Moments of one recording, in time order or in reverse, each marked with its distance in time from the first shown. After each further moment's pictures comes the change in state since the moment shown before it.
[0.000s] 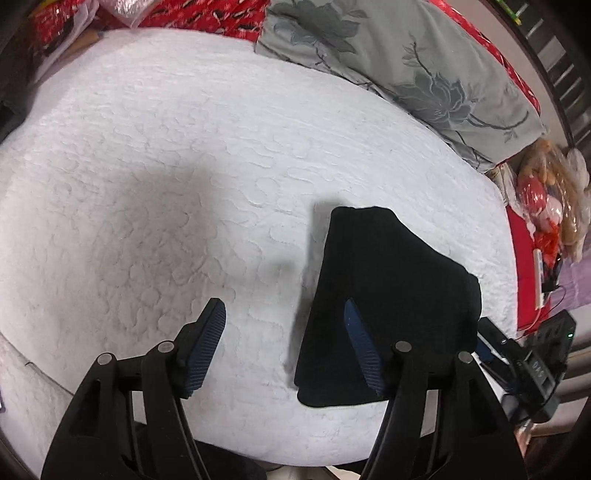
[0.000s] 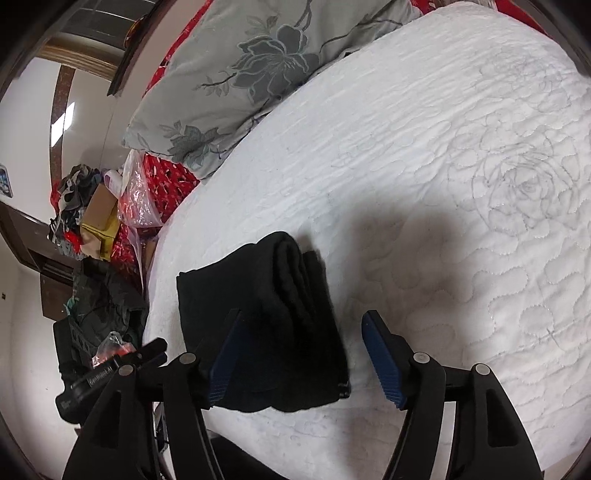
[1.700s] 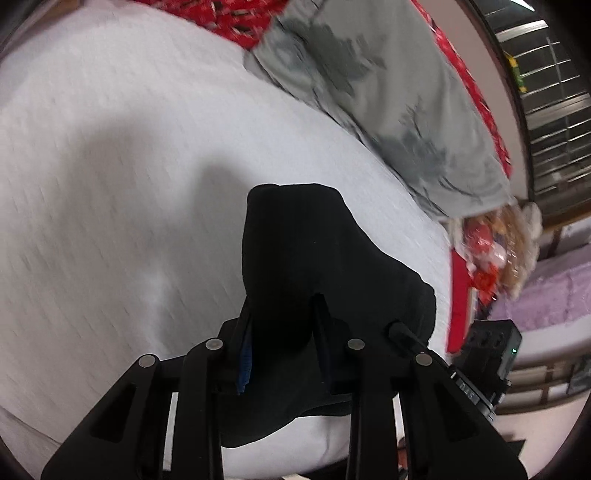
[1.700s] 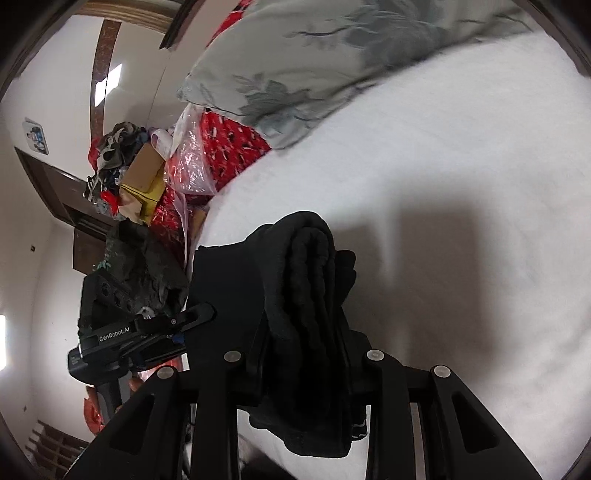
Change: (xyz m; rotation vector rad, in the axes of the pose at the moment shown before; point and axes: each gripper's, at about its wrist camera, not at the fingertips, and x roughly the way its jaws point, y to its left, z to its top) left arm -0.003 0.037 0.095 -0.104 0.035 -0.244; right arm 0.092 0.118 0.041 -0.159 0.073 0.165
